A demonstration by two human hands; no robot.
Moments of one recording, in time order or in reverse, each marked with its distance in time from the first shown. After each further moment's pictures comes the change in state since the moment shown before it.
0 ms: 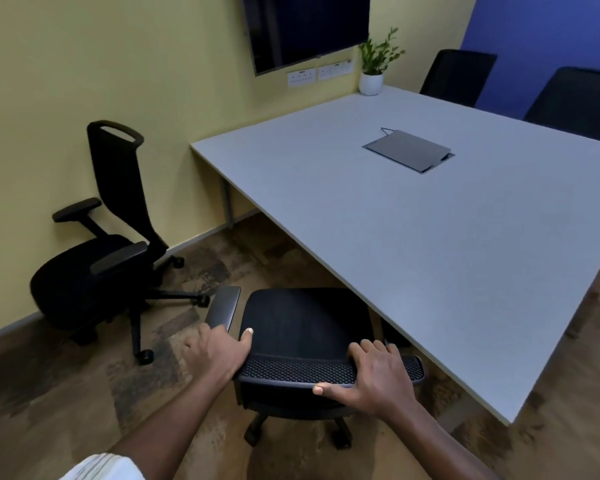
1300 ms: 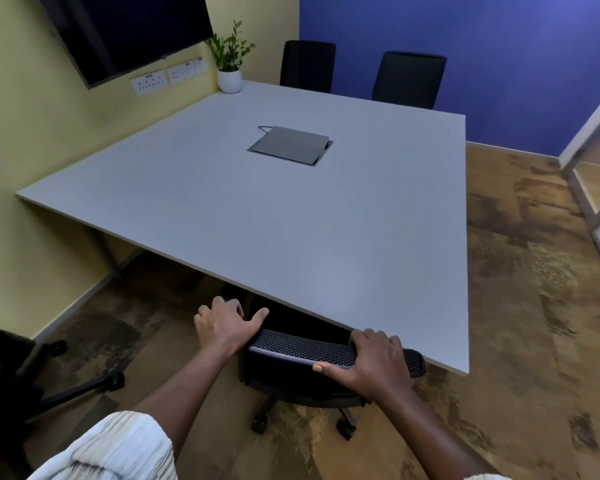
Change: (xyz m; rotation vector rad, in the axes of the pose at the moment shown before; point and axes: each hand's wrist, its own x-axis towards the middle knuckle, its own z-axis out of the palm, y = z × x) left_hand 0.141 0.178 -0.036 -0.157 -0.021 0.713; right_hand 0.064 0.021 -0.012 0.002 0.001 0.647
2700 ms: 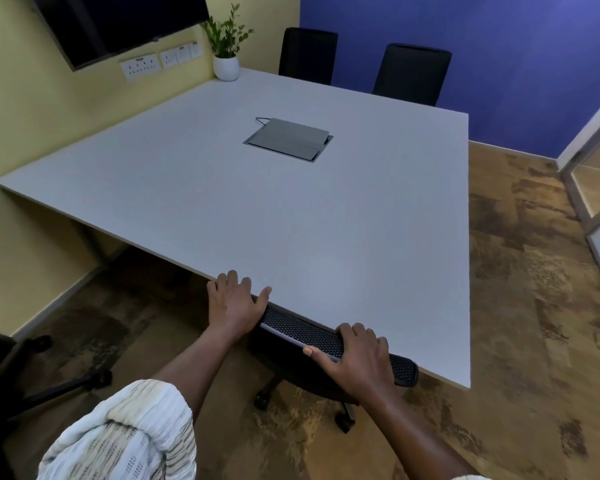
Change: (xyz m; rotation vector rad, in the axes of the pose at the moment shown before) left_hand 0.081 0.040 0.024 0.169 0.061 0.294; right_hand 0.043 -0.021 0.010 0.089 0.033 0.133
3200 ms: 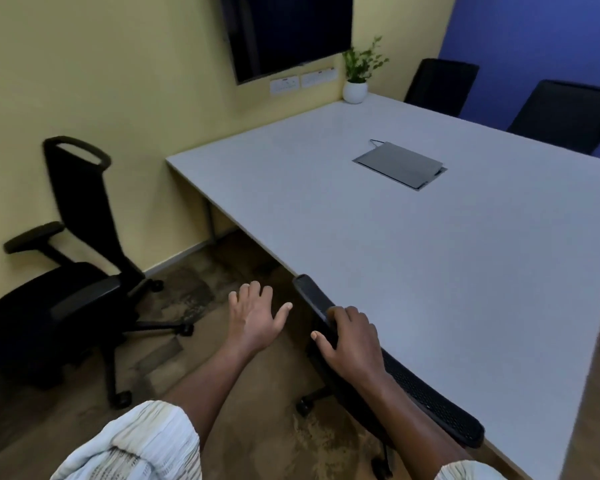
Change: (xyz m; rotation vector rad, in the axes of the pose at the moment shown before) left_hand -0.083 -0.046 -0.022 -0.008 0.154 -0.203; right_hand 0.028 -0.075 -0.015 0.195 -0.051 -0.441
